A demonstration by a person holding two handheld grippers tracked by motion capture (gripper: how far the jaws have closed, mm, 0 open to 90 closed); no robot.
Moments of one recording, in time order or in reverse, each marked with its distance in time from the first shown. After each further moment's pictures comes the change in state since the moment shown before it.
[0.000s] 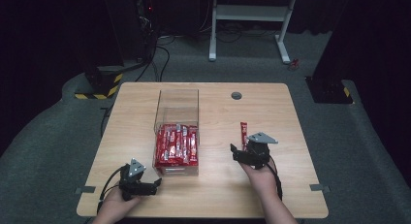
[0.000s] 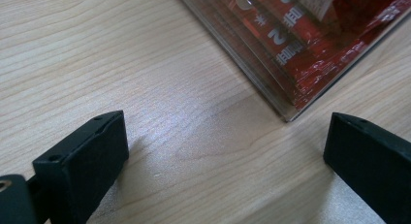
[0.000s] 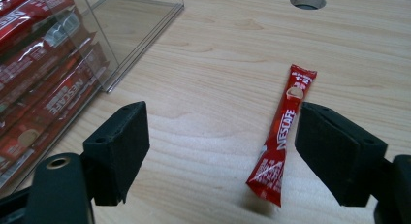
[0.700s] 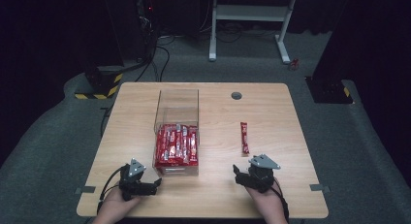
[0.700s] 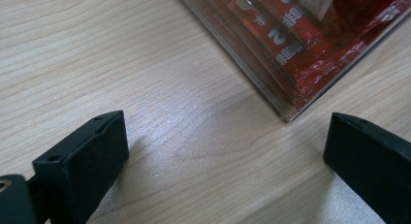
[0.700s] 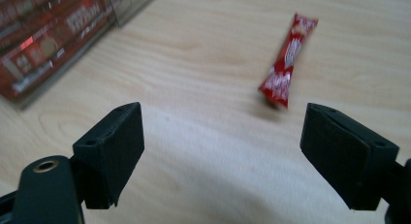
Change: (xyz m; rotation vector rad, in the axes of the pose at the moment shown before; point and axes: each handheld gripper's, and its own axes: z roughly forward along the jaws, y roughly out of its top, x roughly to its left) left arm 0.000 0.000 0.000 0.000 0.000 0.000; right arm 0.016 -0.055 -0.032 0.029 -0.038 -0.062
